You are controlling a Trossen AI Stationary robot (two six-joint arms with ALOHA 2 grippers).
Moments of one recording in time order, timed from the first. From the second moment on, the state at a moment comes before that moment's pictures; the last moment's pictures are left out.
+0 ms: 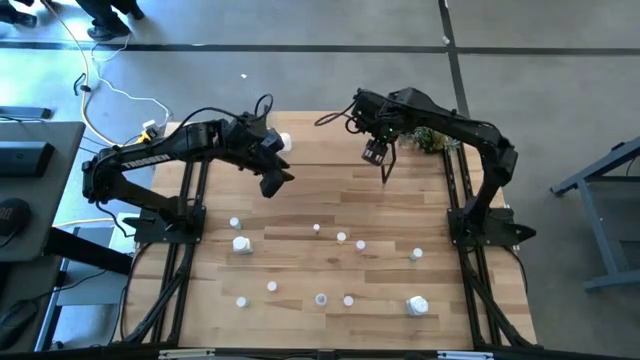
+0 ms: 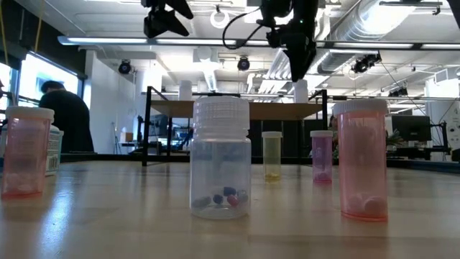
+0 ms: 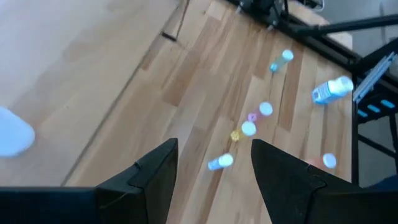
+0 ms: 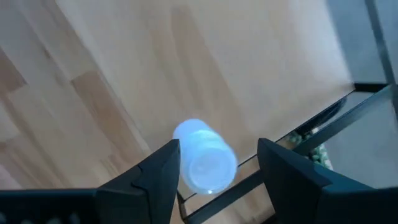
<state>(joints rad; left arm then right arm) 0.37 1.28 1.34 -0.83 0.14 -0.29 -0.46 1.76 1.83 -1.39 0.21 -0.03</state>
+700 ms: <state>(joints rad) 0.04 1.28 1.34 -1.22 0.07 -0.45 -0.46 1.76 2.01 -1.38 0.19 0.03</state>
